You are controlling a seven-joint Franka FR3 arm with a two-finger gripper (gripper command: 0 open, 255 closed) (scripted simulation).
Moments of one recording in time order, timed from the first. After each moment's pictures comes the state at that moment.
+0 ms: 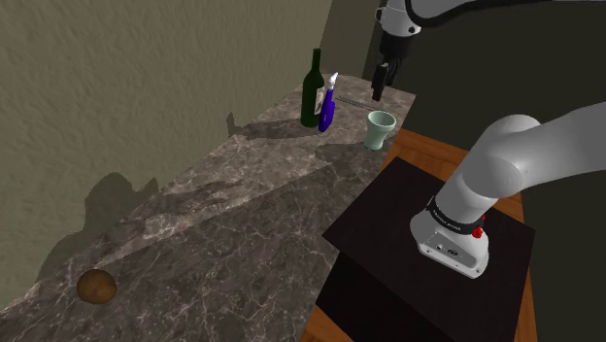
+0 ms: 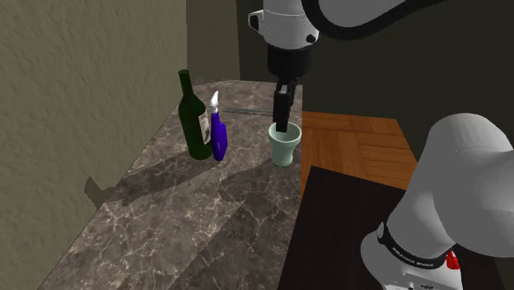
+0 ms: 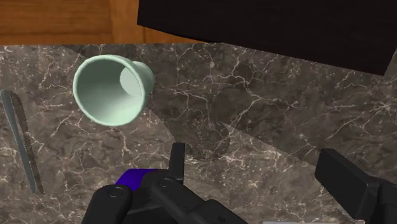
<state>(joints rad) -0.05 -0.74 -0.06 -2.61 -0.13 1.87 -0.19</state>
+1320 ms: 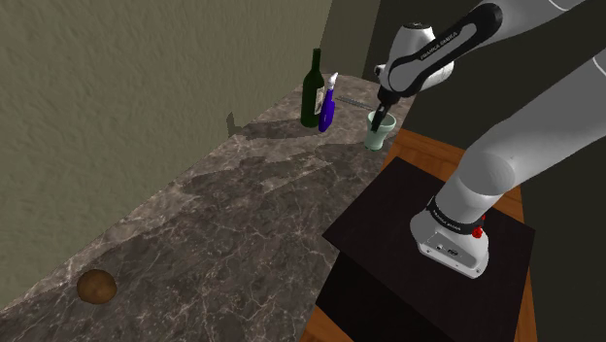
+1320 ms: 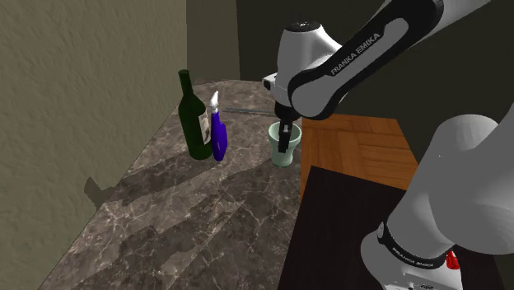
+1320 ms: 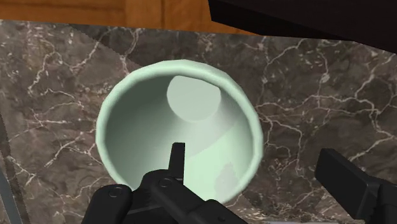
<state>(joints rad) -0.15 -0.29 -0.36 -2.79 -0.29 2.60 -0.47</state>
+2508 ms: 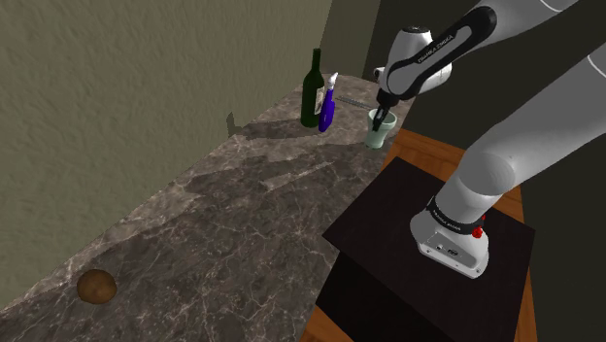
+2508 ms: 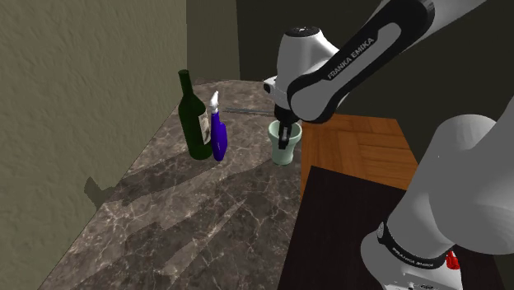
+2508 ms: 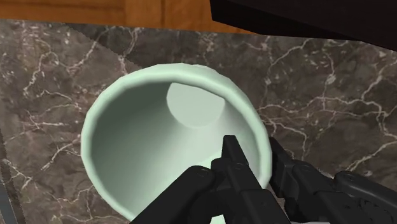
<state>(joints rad) -0.15 -0.26 -0.37 -2.80 -0.29 2.64 -0.47</state>
